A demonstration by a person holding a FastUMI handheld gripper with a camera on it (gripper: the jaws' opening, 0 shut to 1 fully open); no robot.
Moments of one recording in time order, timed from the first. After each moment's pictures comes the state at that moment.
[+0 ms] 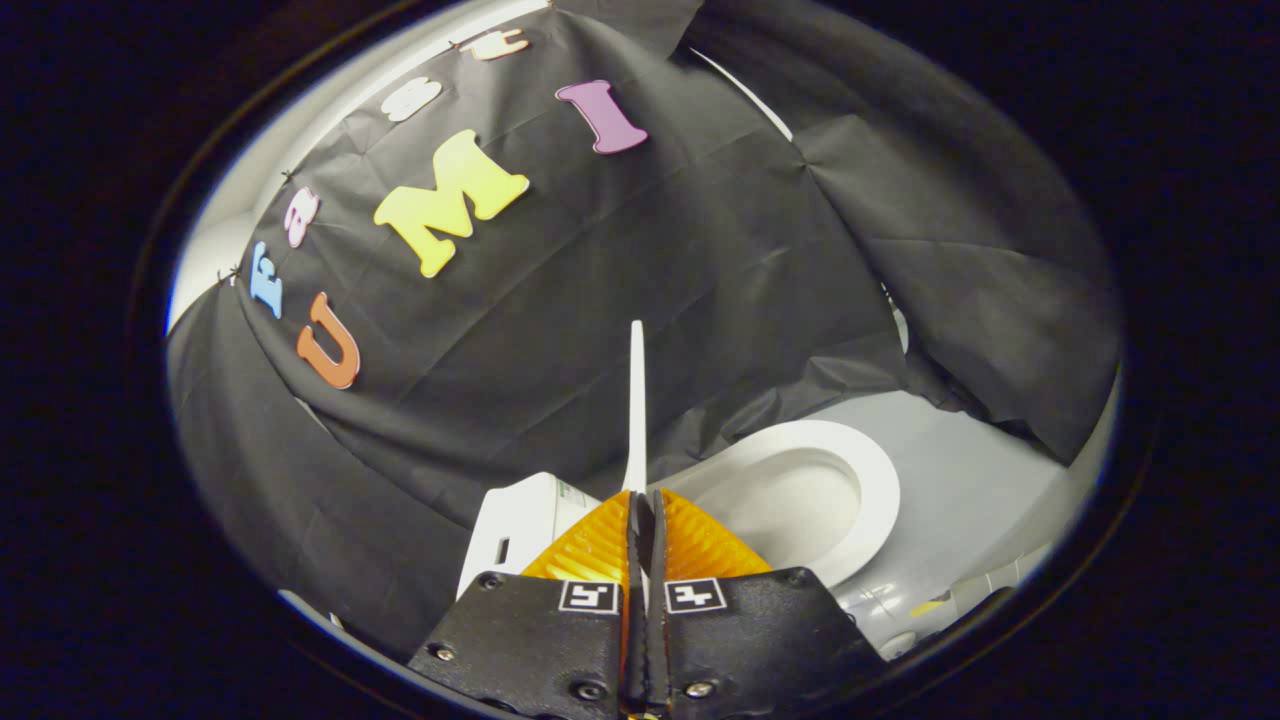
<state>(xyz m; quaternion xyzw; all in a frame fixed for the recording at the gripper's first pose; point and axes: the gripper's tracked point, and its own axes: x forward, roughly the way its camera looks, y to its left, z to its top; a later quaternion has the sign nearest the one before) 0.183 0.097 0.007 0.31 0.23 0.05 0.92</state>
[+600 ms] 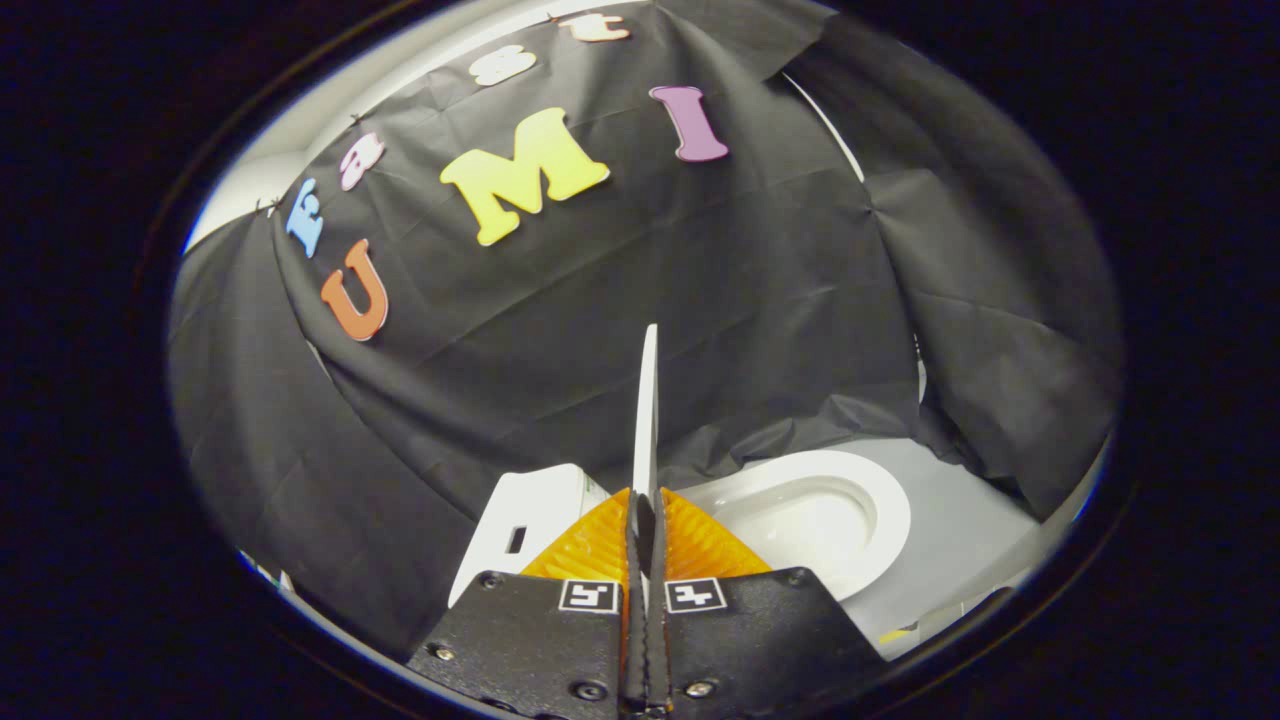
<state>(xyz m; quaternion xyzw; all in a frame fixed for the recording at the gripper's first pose) 0.174 0.167 0.045 0.22 0.21 0.07 0.95</state>
